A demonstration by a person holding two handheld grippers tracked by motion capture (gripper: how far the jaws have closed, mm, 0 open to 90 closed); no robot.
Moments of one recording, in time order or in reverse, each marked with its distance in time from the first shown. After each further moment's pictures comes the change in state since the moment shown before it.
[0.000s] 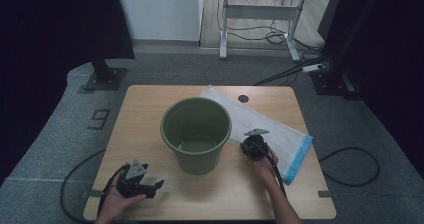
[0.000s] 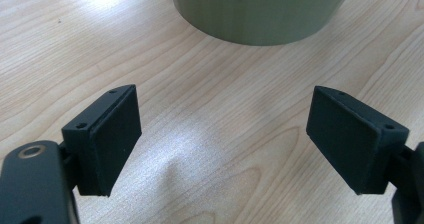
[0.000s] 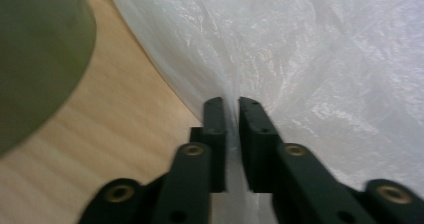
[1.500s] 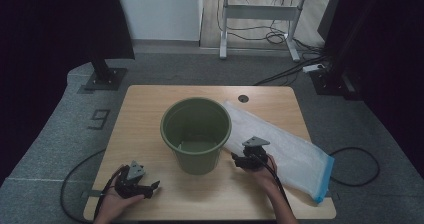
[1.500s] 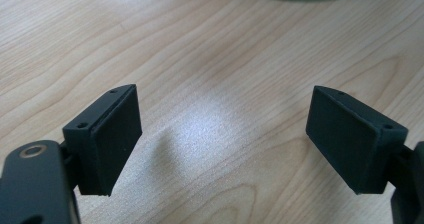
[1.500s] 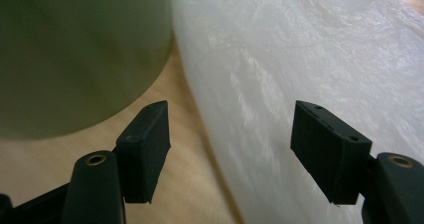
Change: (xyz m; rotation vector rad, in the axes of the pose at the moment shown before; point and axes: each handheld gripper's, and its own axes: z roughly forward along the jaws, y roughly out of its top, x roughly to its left) left arm 0.007 -0.015 0.012 0.091 0.083 0.015; right arm 0.026 -0.011 -0.021 -0.111 0.057 -0.066
